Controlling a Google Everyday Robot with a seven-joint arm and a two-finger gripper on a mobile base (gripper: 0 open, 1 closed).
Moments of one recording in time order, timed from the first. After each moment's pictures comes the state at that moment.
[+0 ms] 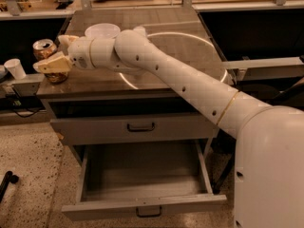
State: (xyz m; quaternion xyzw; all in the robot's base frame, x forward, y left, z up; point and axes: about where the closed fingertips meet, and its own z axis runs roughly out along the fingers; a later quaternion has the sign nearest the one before) arm 0.673 0.287 0.901 -0.48 0.56 0.41 0.54
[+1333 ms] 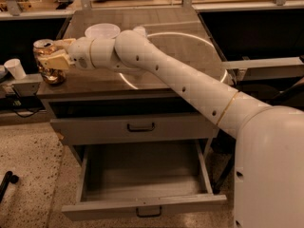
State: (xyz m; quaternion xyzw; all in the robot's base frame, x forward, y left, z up) arm 0.673 0.287 0.901 -0.48 0.56 0.41 0.54
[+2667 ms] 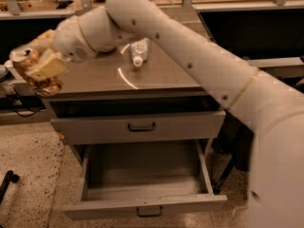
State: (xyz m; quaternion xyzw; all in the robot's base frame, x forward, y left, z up) arm 0.559 0.271 0.948 -0.69 0.44 0.37 0.44
